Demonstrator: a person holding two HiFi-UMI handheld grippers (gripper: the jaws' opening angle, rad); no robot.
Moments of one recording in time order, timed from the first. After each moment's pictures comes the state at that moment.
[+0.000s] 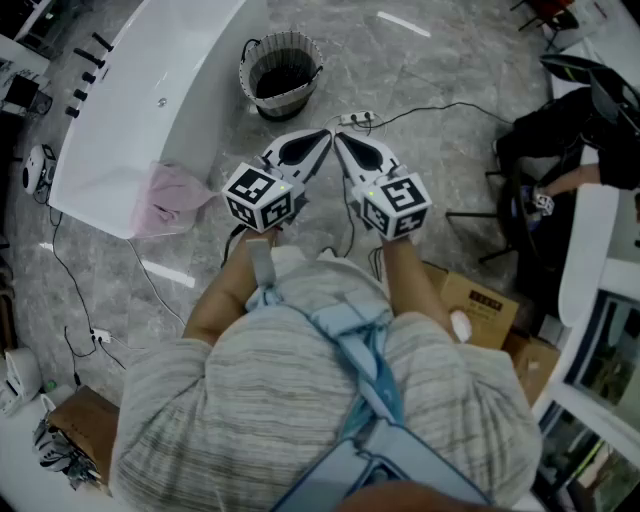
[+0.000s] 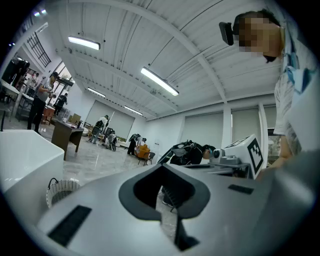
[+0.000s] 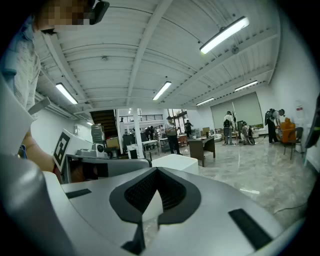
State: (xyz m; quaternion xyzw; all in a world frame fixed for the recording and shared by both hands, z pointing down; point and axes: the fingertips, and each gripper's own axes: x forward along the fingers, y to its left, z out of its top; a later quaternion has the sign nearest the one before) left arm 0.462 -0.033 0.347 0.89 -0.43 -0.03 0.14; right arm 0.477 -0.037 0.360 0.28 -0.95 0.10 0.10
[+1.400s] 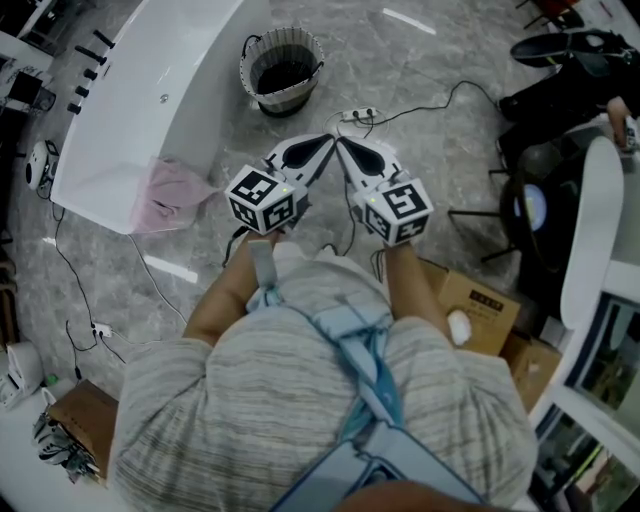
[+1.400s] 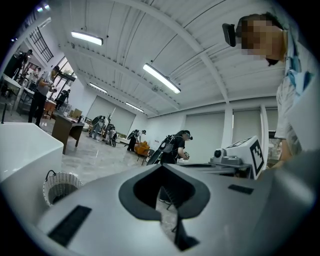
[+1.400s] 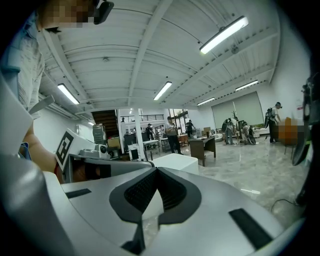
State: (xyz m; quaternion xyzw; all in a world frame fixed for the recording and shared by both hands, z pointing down) left arm 0.485 -0.030 0.361 0.89 -0.42 -0.03 0.16; right arm 0.497 -0.030 0.368 0.27 -0.95 0.10 0.10
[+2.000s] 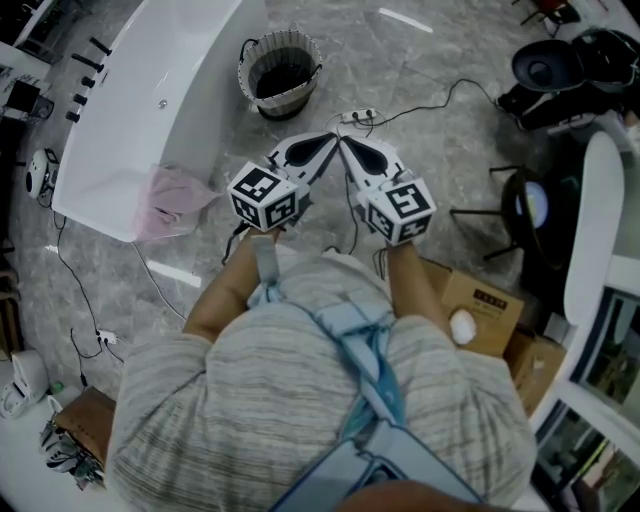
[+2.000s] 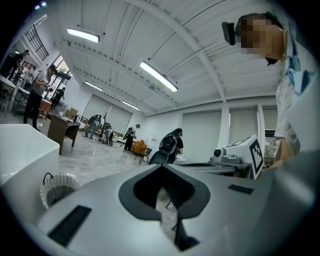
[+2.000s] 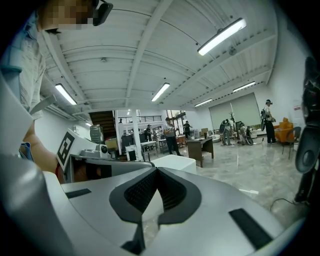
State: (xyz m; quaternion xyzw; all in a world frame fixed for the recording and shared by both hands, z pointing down) left arm 0.481 -0.042 0.359 0.90 -0.40 -0.02 0.16; right arm 0.494 -0.041 0.366 0.29 -0.95 0.10 0.09
